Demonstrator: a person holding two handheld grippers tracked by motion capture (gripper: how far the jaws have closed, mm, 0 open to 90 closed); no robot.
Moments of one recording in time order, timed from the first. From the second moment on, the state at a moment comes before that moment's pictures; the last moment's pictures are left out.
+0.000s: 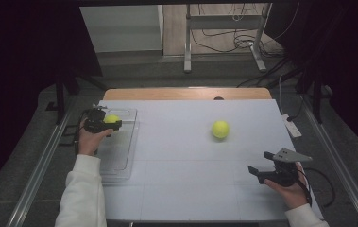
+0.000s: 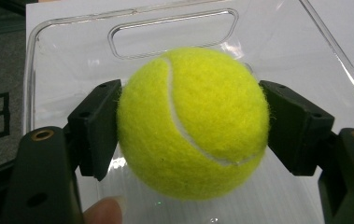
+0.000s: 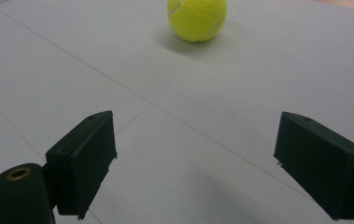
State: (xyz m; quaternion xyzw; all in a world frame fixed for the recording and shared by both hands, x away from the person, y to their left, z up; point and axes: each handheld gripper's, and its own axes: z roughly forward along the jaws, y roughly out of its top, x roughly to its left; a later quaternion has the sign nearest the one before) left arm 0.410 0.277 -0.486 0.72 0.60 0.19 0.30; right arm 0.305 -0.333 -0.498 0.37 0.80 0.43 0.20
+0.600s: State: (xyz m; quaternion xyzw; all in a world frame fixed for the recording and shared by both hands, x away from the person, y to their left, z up) left arm 0.403 0.273 -0.471 0.70 0.59 0.22 0.33; right arm 0.305 -0.333 -0.498 0.36 0.80 0.43 0.20
